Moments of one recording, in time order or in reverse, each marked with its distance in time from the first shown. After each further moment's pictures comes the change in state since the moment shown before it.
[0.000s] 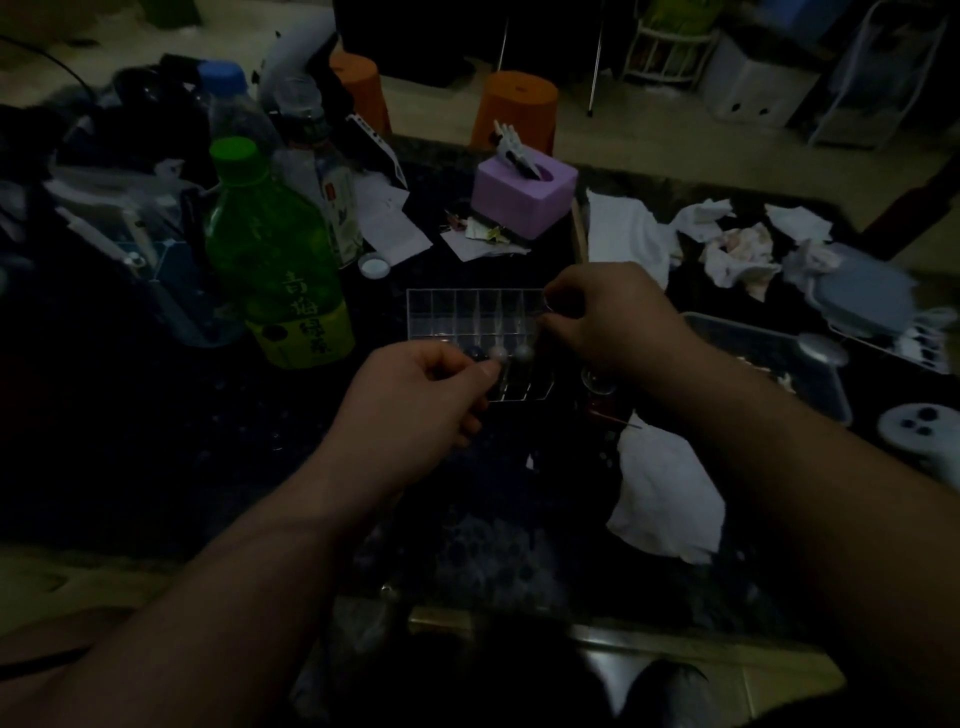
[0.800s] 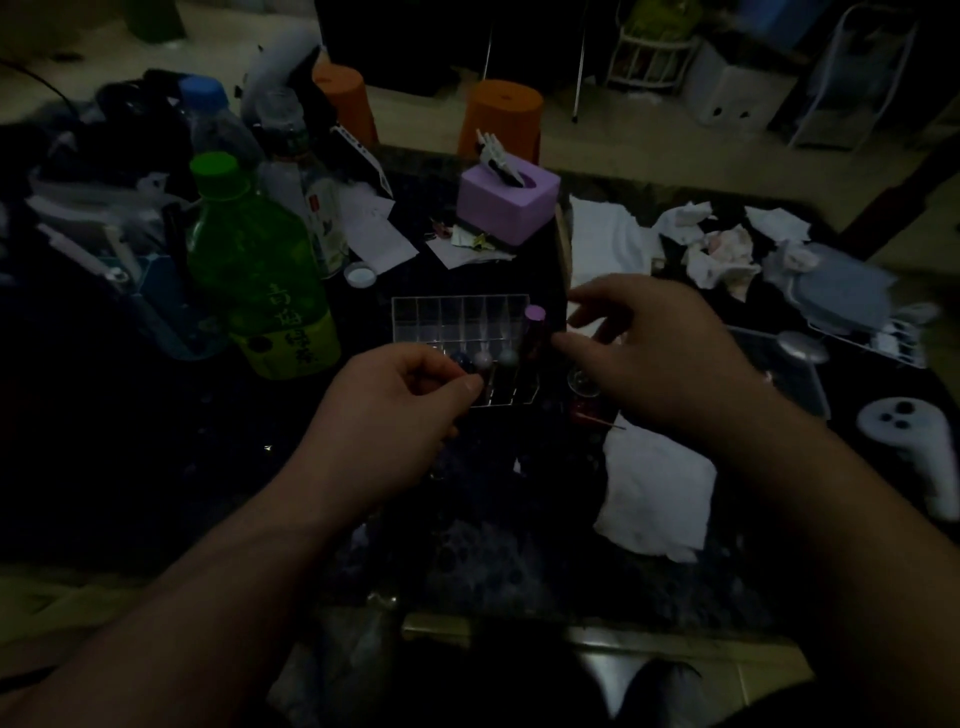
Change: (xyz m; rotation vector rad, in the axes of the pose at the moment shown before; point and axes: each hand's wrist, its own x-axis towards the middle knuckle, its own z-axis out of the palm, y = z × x) left_hand -0.005 0.001 -0.007 0.115 0.014 0.055; right_hand -0.054 -0.007 -0.034 0.149 0.083 0.036
